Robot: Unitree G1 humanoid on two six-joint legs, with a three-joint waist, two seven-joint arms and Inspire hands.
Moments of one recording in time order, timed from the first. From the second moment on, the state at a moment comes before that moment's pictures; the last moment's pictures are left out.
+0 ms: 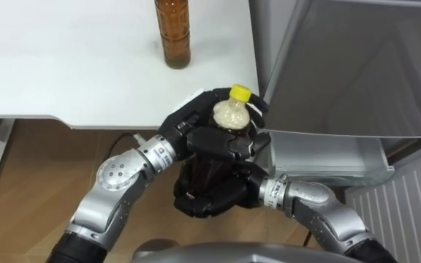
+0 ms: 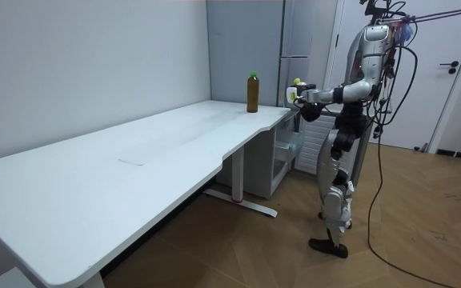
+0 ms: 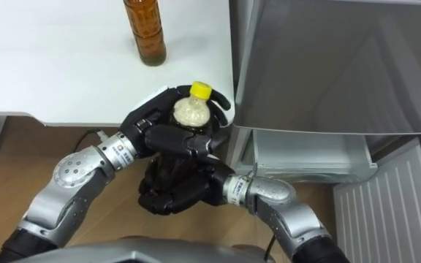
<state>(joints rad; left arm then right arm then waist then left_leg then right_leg) 0.10 0.26 -0.36 0.03 -0.32 -0.04 -0.48 0.10 -0.28 0.48 0.27 0.40 0.13 0.71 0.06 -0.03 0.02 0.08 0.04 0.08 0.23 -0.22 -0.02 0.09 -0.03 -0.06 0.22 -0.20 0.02</state>
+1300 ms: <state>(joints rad) 0.10 0.26 -0.33 -0.22 -0.31 -0.04 -0.35 0.09 -0.26 0.44 0.19 0.48 -0.01 0.71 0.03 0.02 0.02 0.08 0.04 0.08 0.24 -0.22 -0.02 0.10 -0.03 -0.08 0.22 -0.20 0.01</state>
